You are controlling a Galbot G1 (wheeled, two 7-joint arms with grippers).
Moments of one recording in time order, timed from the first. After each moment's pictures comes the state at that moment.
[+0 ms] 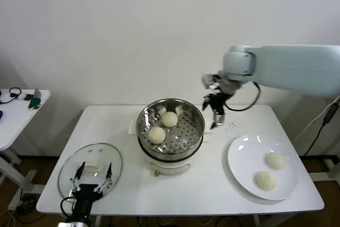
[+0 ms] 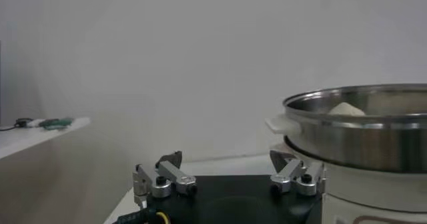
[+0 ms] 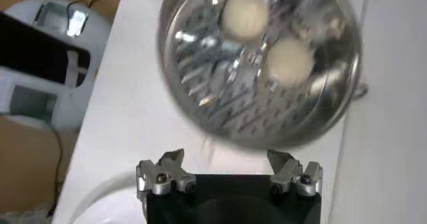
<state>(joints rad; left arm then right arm) 1.80 -1.39 -0.62 -2.10 -0.09 -0.13 -0.03 1.01 0.85 -1.81 1.53 0.70 -0.31 -0.97</state>
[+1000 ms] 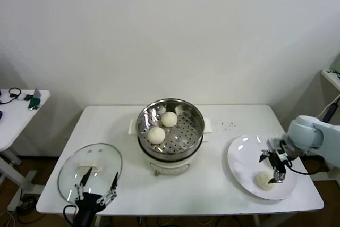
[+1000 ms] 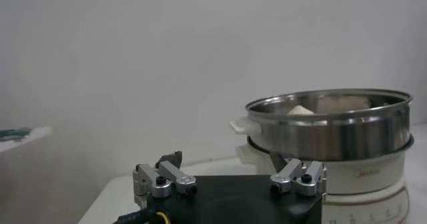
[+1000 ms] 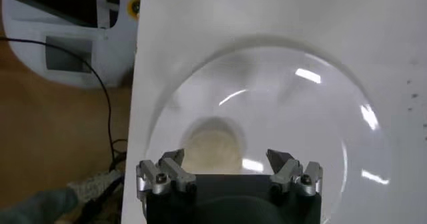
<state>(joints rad) 1.88 -1.36 -0.63 -2.10 -0.11 -0.22 0.06 0.29 0.39 -1.36 1.52 0.16 -0.25 -0.99</state>
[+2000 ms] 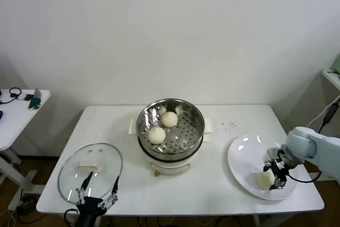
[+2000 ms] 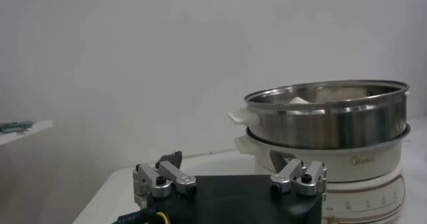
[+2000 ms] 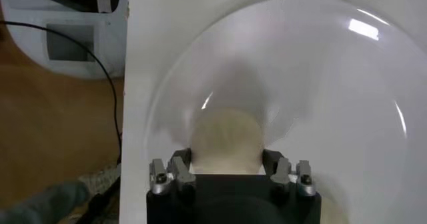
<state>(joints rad) 1.90 -1.38 -0.62 -2.09 -0.08 -0.24 0.06 0.12 0.44 -1.21 1.41 0.10 -0.23 -1.01</state>
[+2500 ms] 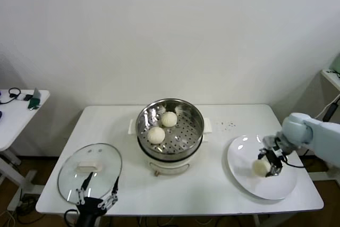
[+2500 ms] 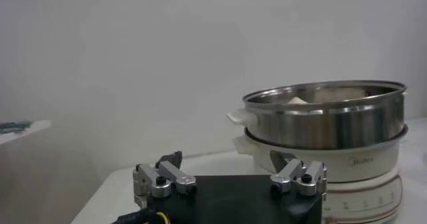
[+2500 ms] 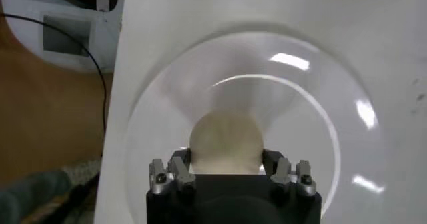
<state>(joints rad) 1.90 -1.38 -0.62 -2.09 -0.09 -0.24 0.06 0.46 0.54 -1.45 1.43 0.14 -0.11 -1.05</state>
